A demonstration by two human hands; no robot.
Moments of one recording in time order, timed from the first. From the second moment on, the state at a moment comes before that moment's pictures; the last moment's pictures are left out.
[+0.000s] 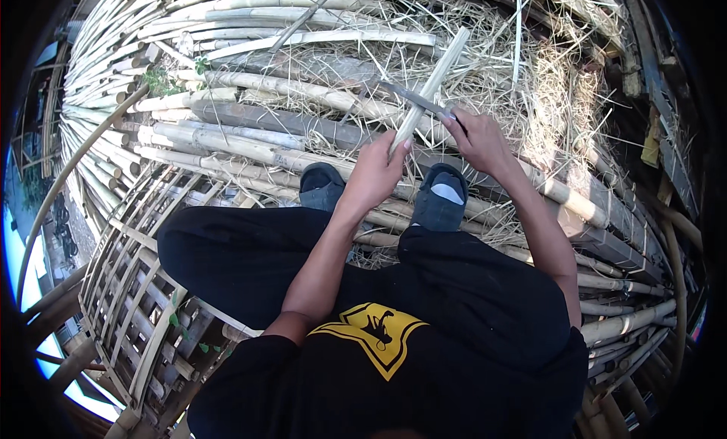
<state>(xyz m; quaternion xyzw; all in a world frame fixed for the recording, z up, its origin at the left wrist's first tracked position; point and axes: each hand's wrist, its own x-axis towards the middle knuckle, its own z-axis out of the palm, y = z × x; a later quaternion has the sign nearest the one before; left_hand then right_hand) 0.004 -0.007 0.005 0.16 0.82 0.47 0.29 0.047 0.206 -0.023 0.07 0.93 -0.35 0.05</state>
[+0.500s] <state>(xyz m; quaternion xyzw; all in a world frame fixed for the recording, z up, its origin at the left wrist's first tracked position) 0.012 -0.015 0.021 0.14 0.78 0.49 0.37 0.064 0.430 -0.066 0.40 0.89 -0.16 -0.13</state>
